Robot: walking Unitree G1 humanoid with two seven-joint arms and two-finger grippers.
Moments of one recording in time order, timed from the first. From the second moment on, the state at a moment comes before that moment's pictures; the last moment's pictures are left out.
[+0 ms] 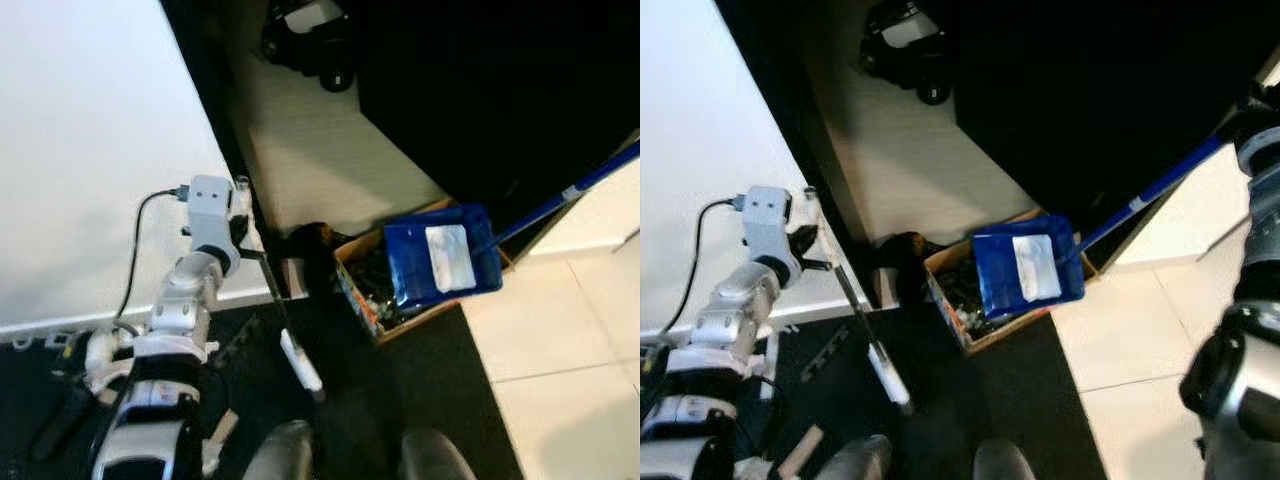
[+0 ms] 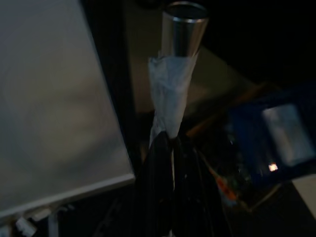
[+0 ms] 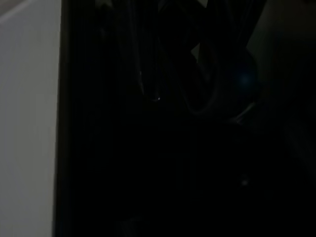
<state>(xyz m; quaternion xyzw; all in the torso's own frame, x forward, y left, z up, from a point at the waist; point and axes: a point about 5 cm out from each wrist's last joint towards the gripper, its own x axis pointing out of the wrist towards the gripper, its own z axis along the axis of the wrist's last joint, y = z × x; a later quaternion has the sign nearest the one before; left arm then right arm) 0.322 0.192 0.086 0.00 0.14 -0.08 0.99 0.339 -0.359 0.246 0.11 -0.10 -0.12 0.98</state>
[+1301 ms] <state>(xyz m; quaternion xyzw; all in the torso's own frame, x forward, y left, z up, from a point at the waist) 0.320 0.191 0.087 0.02 0.13 -0.10 0.99 0.335 -0.366 0.256 0.08 -0.13 -0.15 0.98</state>
